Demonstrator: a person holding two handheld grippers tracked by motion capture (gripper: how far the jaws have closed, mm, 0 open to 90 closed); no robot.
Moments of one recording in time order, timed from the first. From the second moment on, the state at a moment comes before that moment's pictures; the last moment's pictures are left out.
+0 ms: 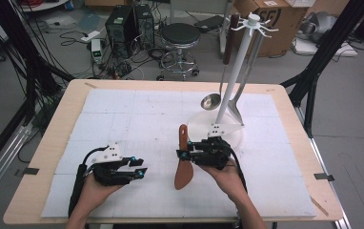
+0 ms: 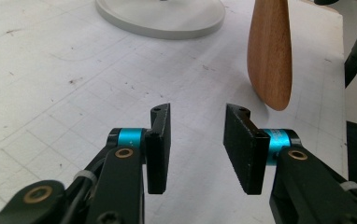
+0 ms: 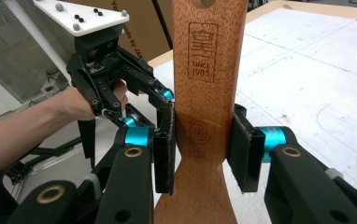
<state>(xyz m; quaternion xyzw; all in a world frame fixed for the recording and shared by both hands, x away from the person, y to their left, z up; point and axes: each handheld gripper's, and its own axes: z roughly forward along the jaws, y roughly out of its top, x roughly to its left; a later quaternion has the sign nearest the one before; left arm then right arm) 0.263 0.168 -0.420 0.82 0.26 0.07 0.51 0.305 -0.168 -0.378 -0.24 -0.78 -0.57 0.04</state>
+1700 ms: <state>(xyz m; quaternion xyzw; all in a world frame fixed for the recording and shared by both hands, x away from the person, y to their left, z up) 0.264 0.179 -0.417 0.81 0.27 0.08 0.52 0.346 -0.081 -0.449 -0.34 -0.85 -0.40 -0.06</state>
